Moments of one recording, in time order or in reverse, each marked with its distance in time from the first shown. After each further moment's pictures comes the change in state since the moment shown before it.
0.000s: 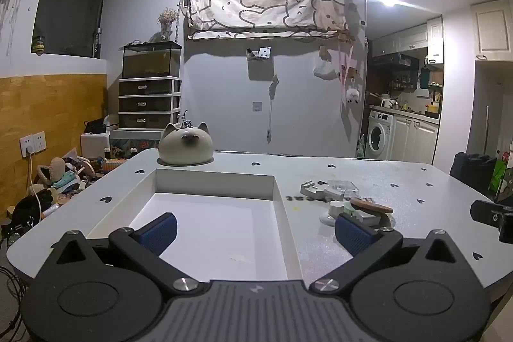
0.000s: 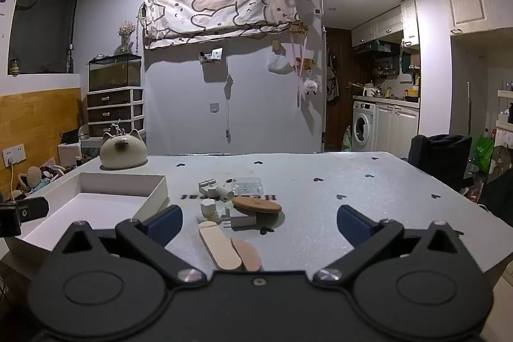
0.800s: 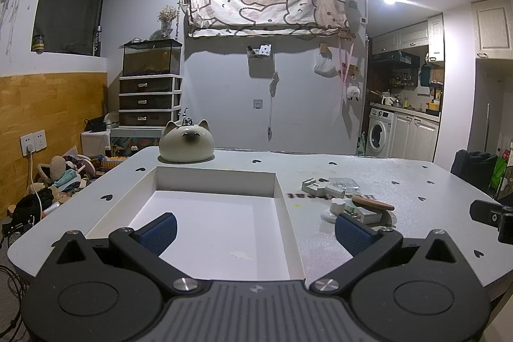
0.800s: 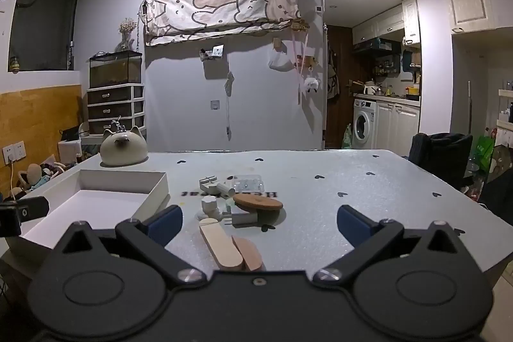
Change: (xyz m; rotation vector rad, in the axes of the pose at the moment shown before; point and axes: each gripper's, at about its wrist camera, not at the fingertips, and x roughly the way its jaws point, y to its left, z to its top) left arm 0.000 0.000 0.000 0.005 0.001 0.001; right arm 0.001 0.003 0.000 -0.006 0.007 -0.003
